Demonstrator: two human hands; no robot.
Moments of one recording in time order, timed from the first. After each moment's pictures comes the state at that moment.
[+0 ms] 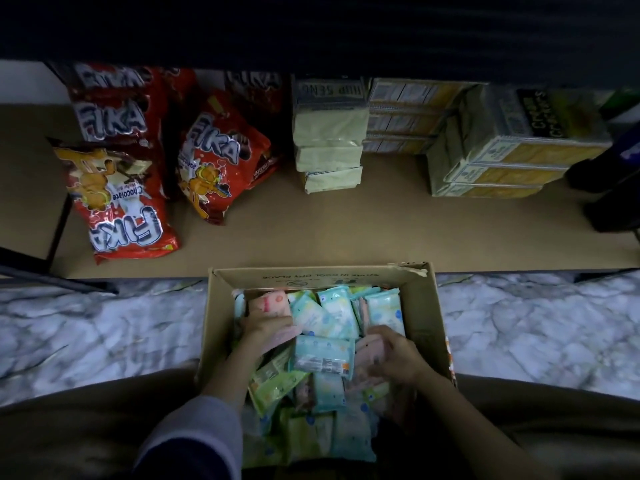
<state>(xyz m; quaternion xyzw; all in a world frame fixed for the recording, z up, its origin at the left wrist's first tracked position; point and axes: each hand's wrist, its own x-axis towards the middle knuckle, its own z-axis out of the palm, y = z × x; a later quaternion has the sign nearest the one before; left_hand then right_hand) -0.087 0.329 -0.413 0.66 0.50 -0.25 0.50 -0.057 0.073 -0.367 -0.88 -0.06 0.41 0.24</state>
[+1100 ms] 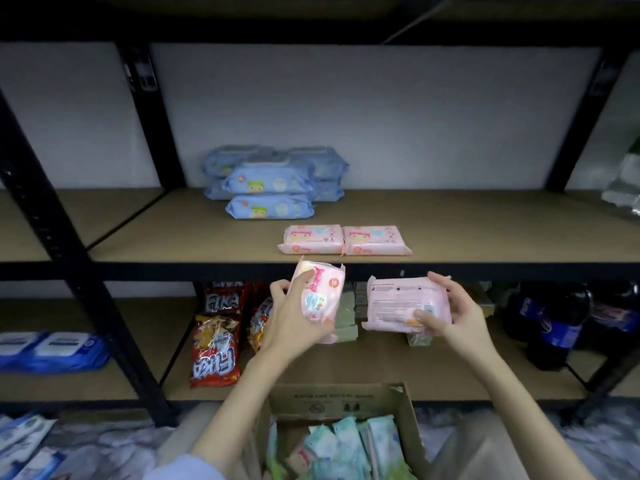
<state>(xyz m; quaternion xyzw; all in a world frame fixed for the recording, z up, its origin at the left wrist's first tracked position) -0.147 0.297 -0.018 0.88 0.09 0.18 0.42 -0.081 0.046 -0.011 -0.77 -0.18 -0.06 0.61</state>
